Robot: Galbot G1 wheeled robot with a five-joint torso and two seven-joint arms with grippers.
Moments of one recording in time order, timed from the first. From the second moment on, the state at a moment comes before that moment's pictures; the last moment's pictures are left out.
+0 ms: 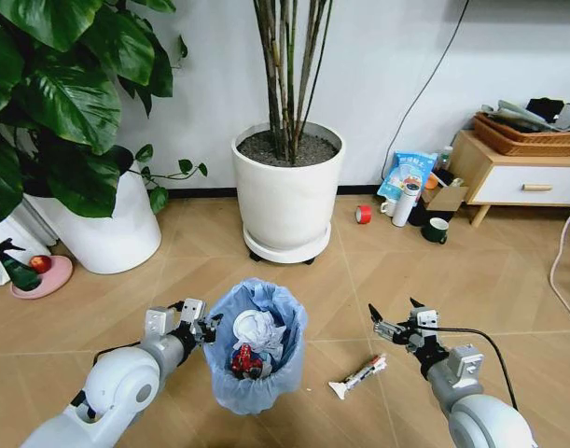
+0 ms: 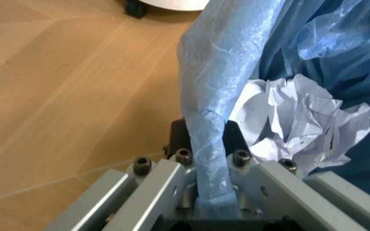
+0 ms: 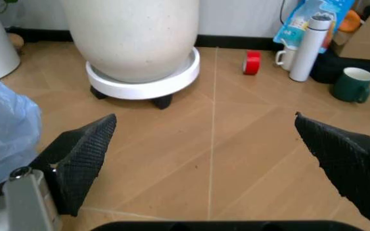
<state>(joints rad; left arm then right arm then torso) 1.29 -0.90 -0.30 -2.10 -0.82 0.69 -0.22 -1.63 1.14 0.56 2.10 0.39 -0.20 0.02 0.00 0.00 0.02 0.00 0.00</state>
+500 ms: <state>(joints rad) 1.30 -0.90 -0.32 -2.10 -0.81 0.69 -0.22 -1.61 1.06 0.62 2.00 0.42 -0.18 -0.16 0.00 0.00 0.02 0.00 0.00</state>
